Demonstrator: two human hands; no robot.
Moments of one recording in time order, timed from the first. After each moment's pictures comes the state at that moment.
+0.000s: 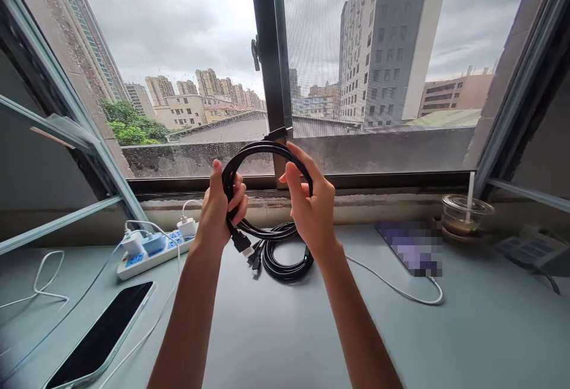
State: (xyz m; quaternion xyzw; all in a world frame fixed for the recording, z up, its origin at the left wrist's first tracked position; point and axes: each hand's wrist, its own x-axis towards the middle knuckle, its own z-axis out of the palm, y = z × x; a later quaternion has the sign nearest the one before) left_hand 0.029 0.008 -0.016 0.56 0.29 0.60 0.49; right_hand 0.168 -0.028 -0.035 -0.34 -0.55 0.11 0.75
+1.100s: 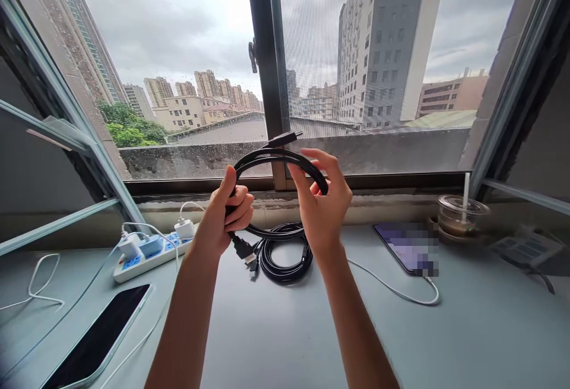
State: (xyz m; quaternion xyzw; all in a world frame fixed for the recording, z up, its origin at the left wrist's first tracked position) left_hand 0.034 -0.009 -0.009 0.61 0.26 0.51 0.55; right_hand 0.176 -0.029 -0.030 -0.38 -0.45 -0.04 0.81
